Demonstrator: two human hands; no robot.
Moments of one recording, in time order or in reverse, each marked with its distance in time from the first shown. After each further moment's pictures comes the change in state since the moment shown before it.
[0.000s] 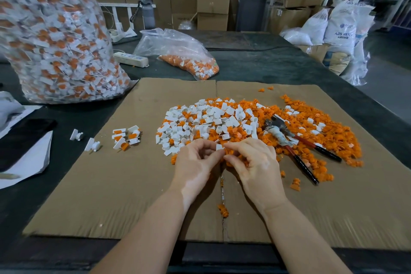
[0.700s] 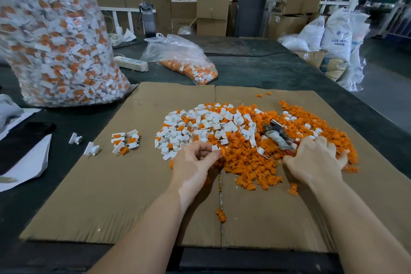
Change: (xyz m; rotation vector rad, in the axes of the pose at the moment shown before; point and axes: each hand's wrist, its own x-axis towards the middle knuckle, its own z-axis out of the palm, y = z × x) left_hand 0.008 -0.004 0.002 -0.024 0.048 -0.058; right_hand 0.032 0.071 -0.053 -0.705 -0.397 0.746
